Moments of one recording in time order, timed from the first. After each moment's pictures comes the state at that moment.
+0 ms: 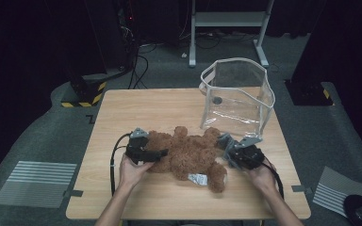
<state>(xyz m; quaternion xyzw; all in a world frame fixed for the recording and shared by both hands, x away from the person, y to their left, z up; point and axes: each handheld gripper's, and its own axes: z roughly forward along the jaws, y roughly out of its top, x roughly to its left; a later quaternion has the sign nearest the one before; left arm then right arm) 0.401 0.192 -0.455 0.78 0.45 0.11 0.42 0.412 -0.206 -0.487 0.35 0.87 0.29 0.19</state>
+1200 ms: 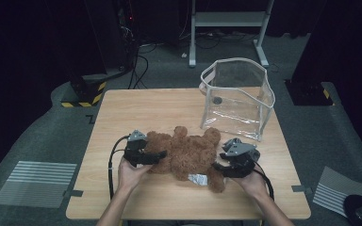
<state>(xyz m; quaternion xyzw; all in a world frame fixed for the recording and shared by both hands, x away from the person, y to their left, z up) 0.391 0.195 -0.455 0.77 0.45 0.11 0.43 0.383 -0.170 -0.475 0.28 0.87 0.38 0.12</state>
